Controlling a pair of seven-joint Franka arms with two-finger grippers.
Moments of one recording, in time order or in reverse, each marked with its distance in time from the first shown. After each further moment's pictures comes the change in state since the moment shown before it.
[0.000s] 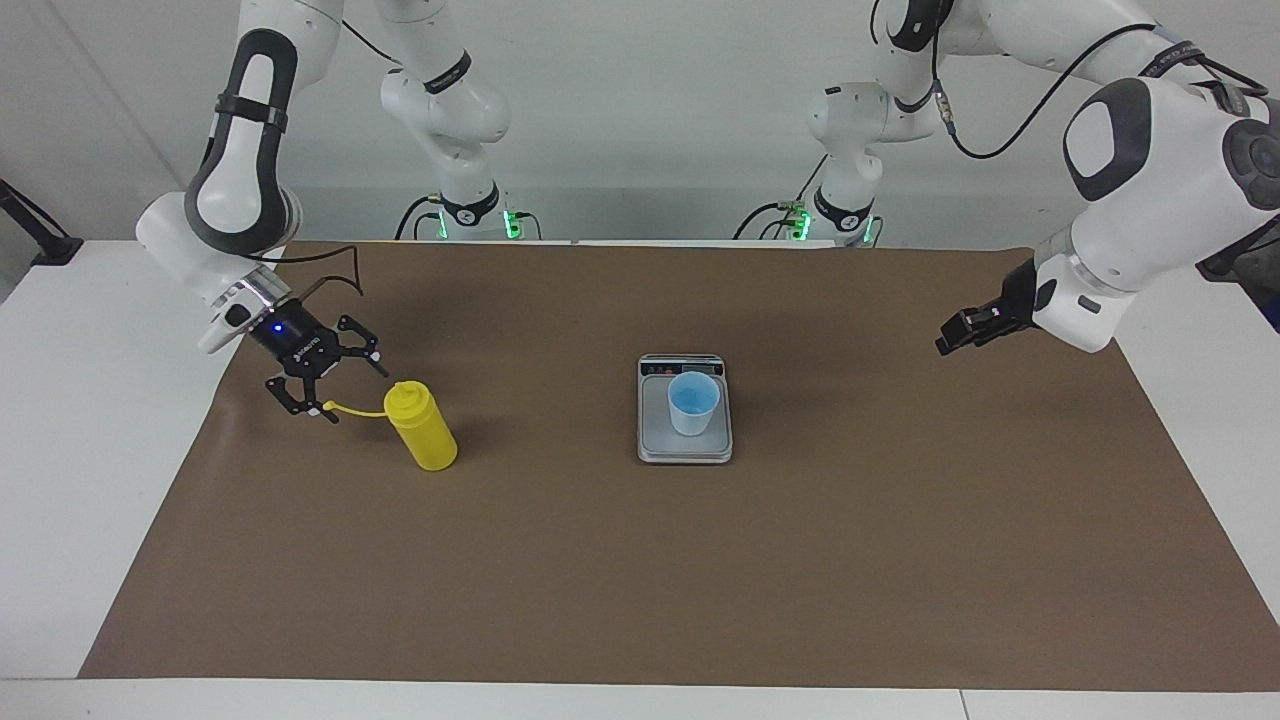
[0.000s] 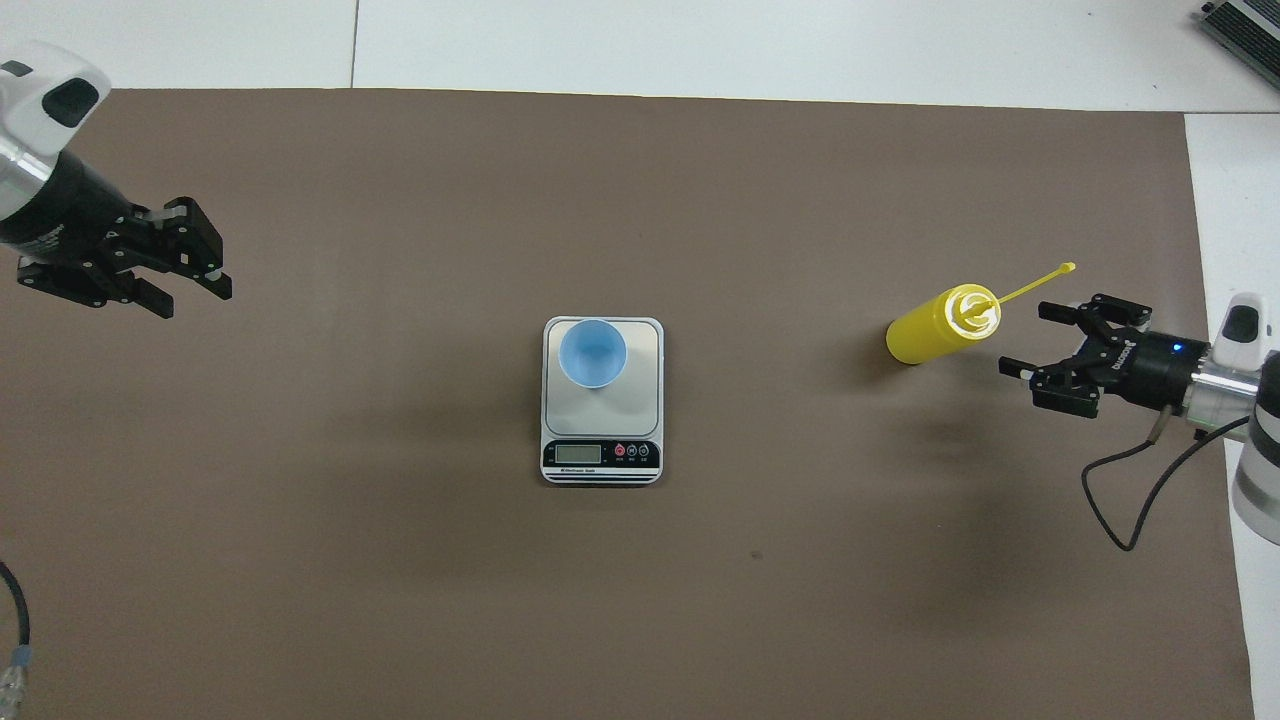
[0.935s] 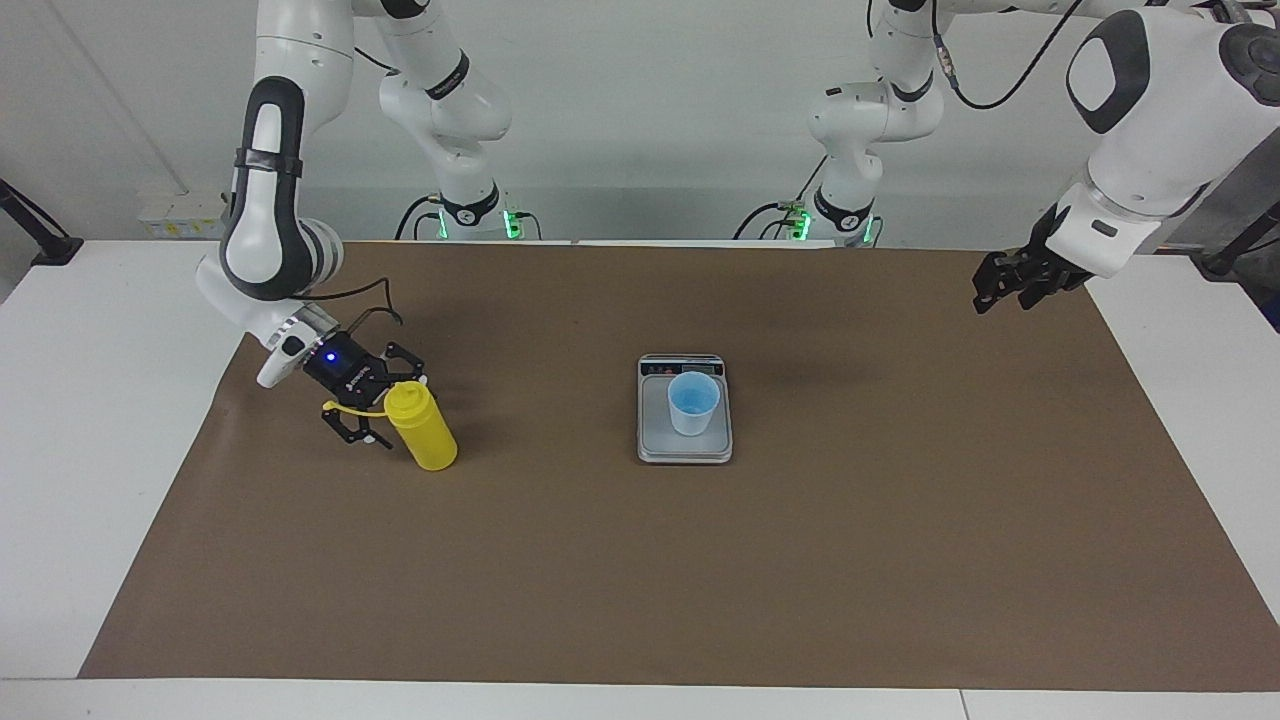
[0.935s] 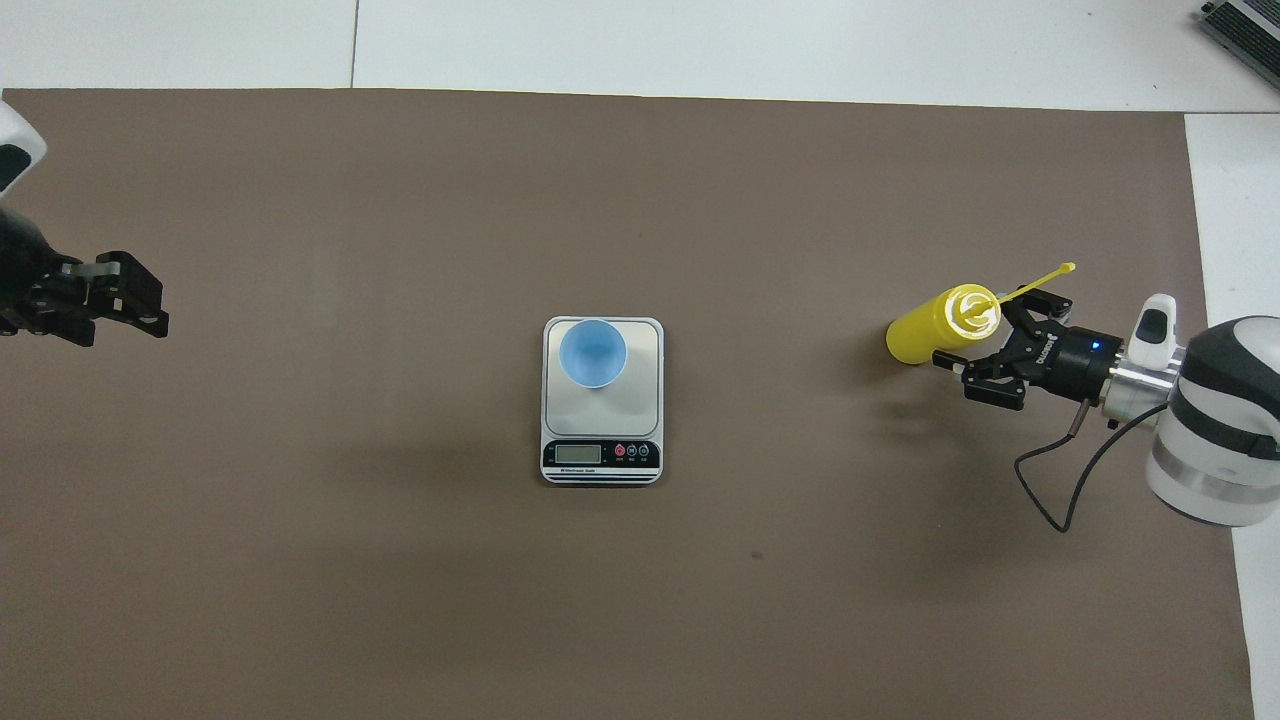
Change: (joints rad) left arm 0.010 -0.205 -0.008 -0.217 0.104 0.091 0.152; right arm 0.072 0.100 0.002 0.002 0.211 0.000 -0.198
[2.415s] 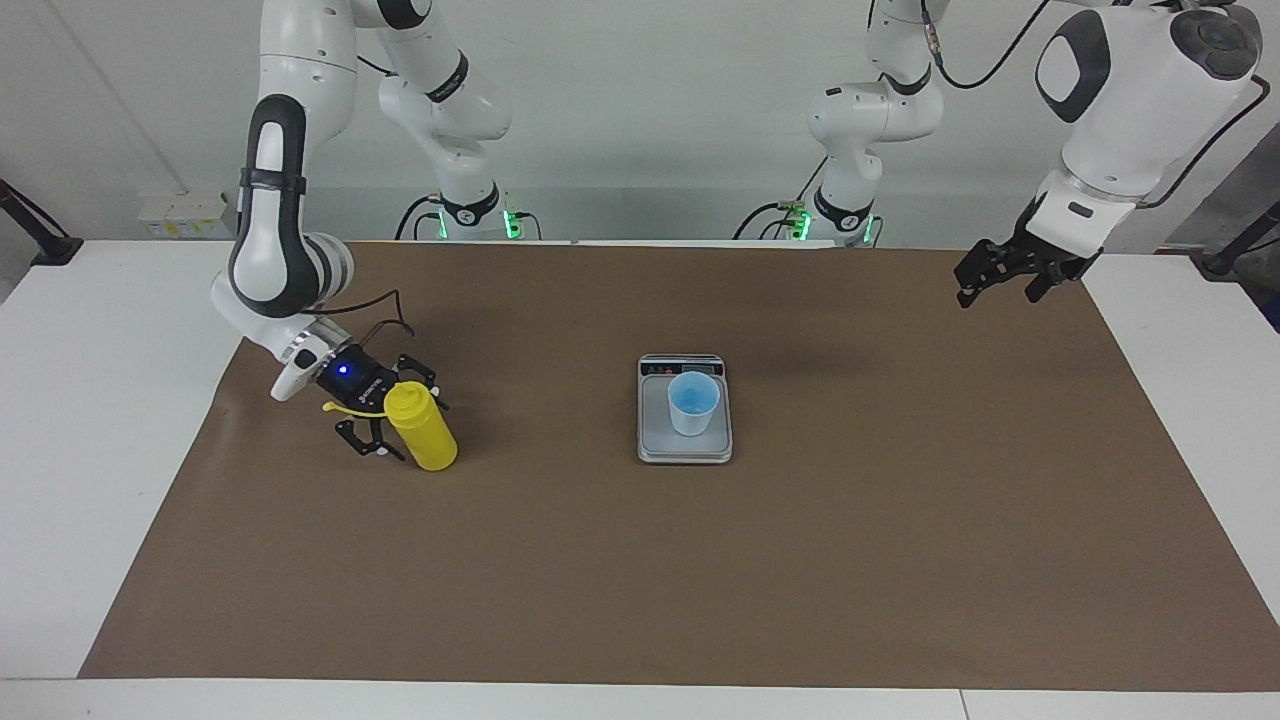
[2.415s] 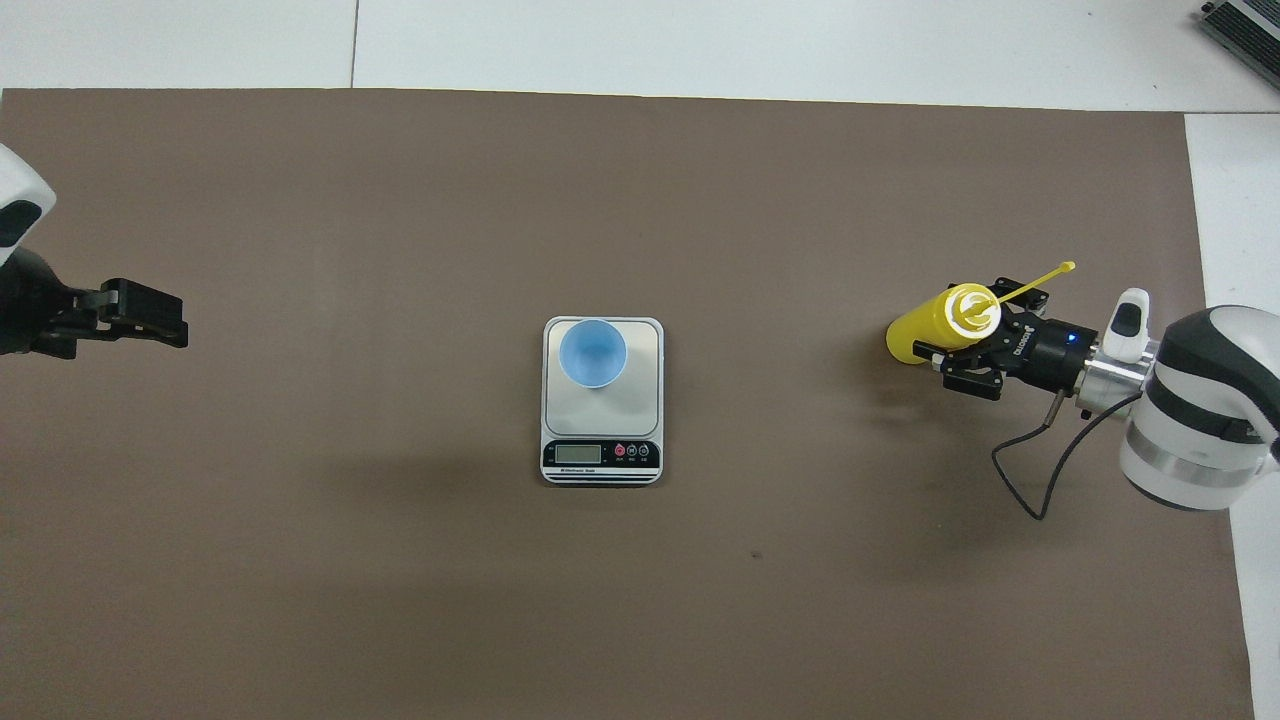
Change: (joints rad) left arm 0.000 -0.122 -0.002 -0.190 0.002 0.175 0.017; right arm 0.022 0.050 0.007 0.027 0.071 0.000 -0.047
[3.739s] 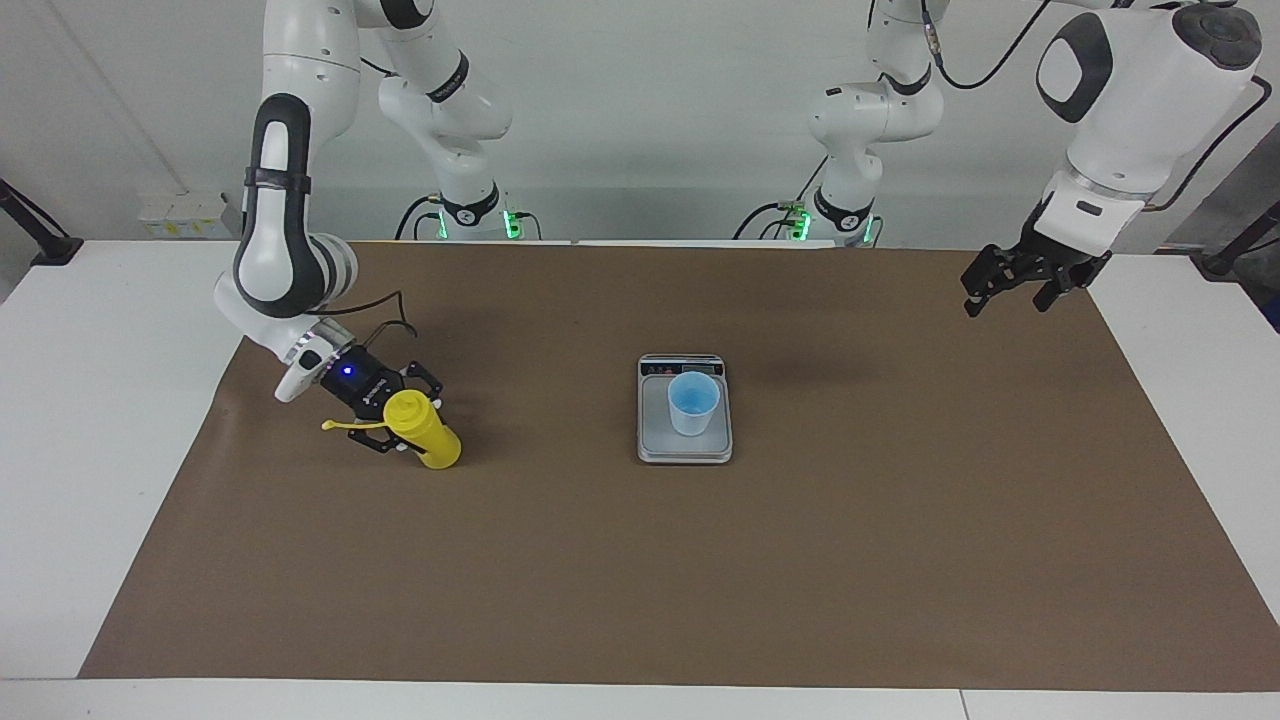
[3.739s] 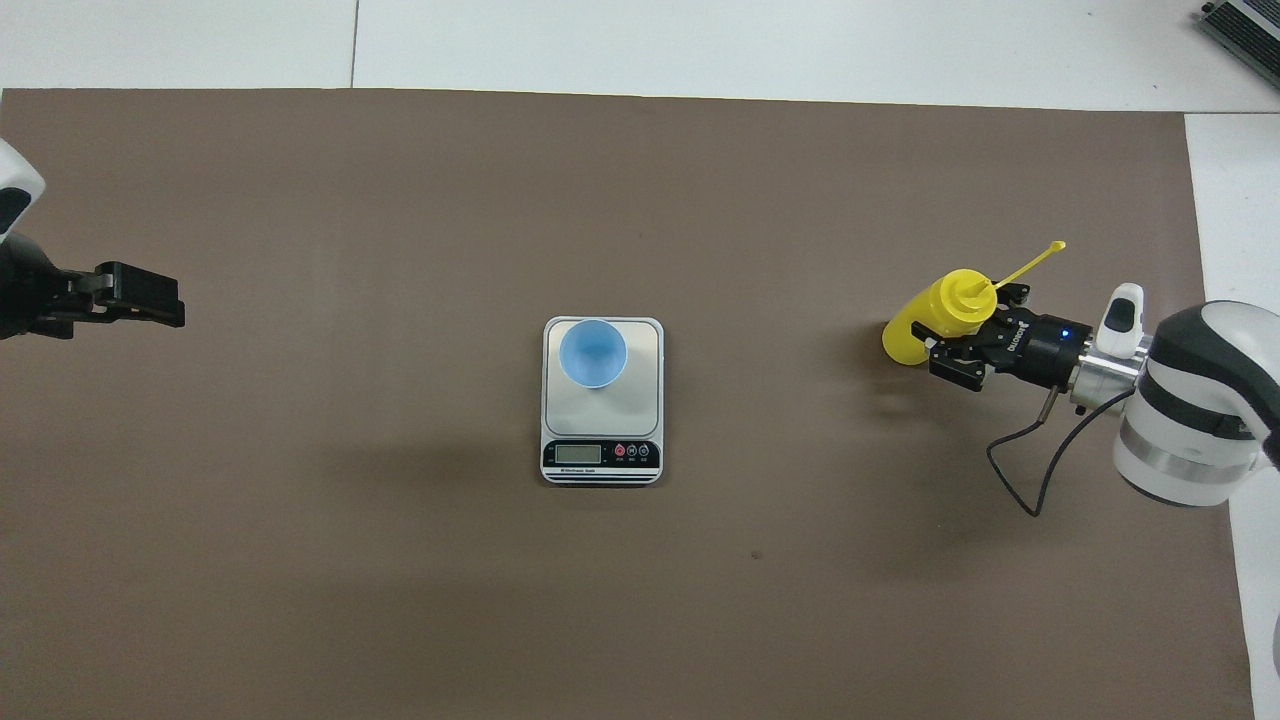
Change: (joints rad) left arm 0.002 0.000 0.002 -0.006 0.000 0.059 0.001; right arm 0.021 0.000 0.000 0.012 0.000 0.012 0.000
